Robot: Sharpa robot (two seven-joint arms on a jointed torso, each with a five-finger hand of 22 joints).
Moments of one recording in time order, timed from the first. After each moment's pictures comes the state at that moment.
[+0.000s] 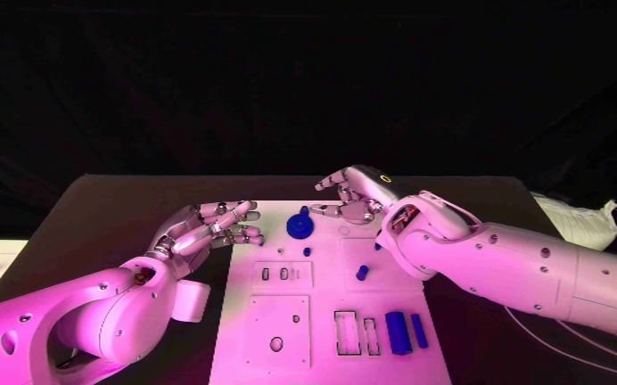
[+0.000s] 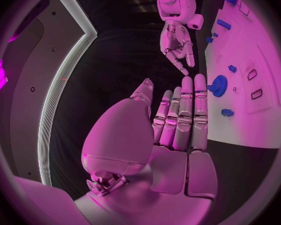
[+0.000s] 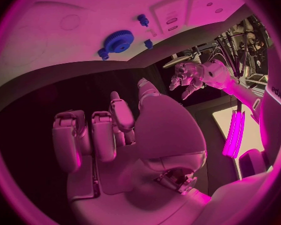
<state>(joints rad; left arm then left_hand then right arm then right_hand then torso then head) 1.16 -1.00 0.00 1.80 0.00 -0.38 0.40 1.40 0.00 0.03 0.16 0.13 0.95 0.22 0.10 0.07 1.05 0.16 0.09 0.07 1.17 0.09 0.20 0.26 0.17 1.00 0.20 0.43 0.21 1.20 -0.77 0.04 1.51 -1.47 -0.56 -0.07 1.28 -0.07 0.00 0.27 0.27 0.97 0.15 0.07 0.07 1.42 0.06 1.14 1.28 1.47 -0.01 1.51 1.31 0.03 1.46 0.10 1.55 1.31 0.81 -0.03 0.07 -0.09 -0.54</state>
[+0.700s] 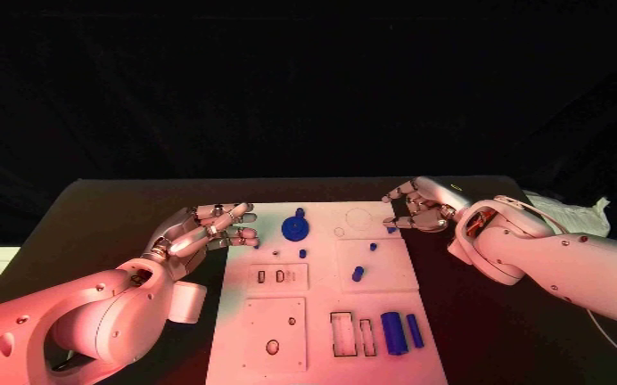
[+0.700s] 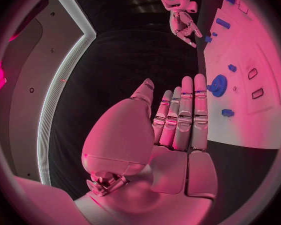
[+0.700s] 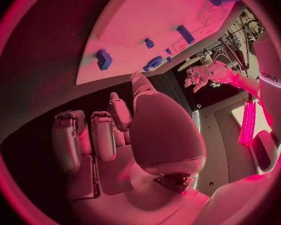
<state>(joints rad) 1.16 -1.00 0.00 1.79 0.00 -0.37 0.39 1.40 0.00 0.03 0.16 0.13 0.95 0.22 0.10 0.07 1.05 0.16 0.09 0.07 1.17 0.09 0.20 0.27 0.17 1.00 0.20 0.43 0.21 1.17 -1.03 0.04 1.49 -1.31 -0.41 0.05 1.41 -0.09 0.01 0.19 0.26 0.95 0.15 0.06 0.07 1.41 0.06 1.13 1.29 1.47 -0.01 1.51 1.31 0.03 1.46 0.10 1.55 1.31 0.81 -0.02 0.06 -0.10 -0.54</state>
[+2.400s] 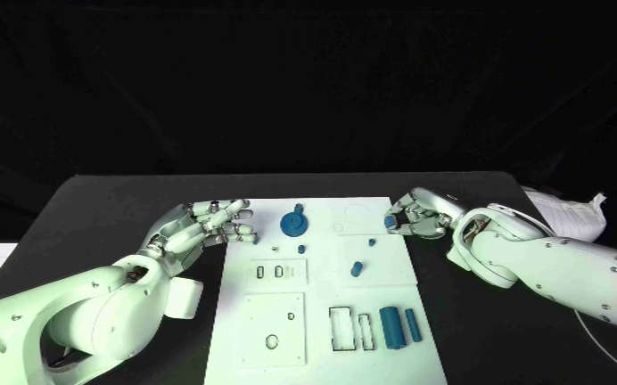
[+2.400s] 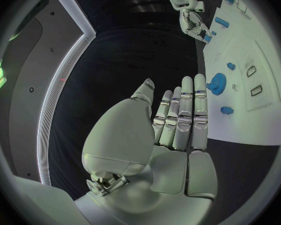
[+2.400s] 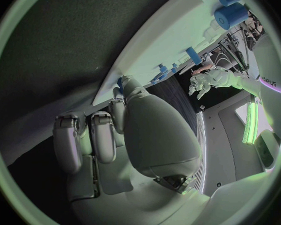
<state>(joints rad) 1.16 -1.00 0.00 1.78 0.00 -0.36 0.39 1.40 0.00 0.03 0.15 0.13 0.95 0.22 0.10 0.07 1.05 0.16 0.09 0.07 1.17 0.09 0.20 0.27 0.17 1.00 0.20 0.43 0.21 1.12 -0.98 0.04 1.37 -1.28 -0.38 0.11 1.50 0.00 0.08 0.14 0.16 1.11 0.11 0.11 0.09 1.41 0.06 1.17 1.50 1.47 -0.03 1.52 1.31 0.03 1.47 0.09 1.55 1.31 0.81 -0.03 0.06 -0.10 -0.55</state>
